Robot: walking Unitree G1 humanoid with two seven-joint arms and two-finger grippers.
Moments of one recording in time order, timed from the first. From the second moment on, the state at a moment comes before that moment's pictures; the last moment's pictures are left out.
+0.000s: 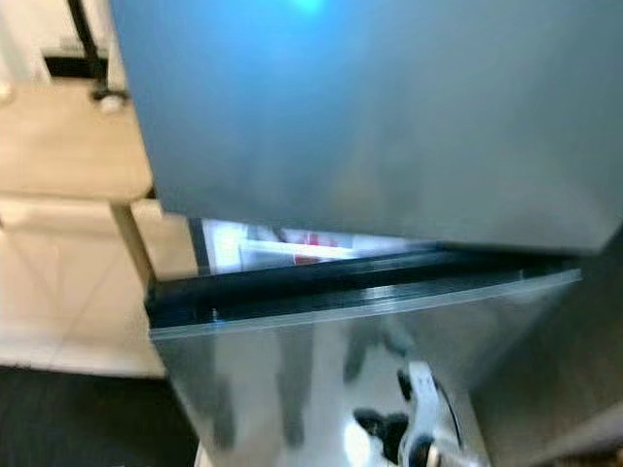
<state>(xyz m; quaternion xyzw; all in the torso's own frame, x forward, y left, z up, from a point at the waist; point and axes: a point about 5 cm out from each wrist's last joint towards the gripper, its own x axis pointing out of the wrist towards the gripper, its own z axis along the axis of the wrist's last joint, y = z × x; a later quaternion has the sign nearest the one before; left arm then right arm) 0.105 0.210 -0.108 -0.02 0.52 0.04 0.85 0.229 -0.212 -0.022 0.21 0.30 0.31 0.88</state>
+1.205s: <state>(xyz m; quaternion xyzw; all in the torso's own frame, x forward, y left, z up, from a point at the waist) 0.097 0.210 -0.109 -0.02 0.53 0.05 0.85 0.321 -0.170 0.069 0.05 0.08 0.34 0.94</state>
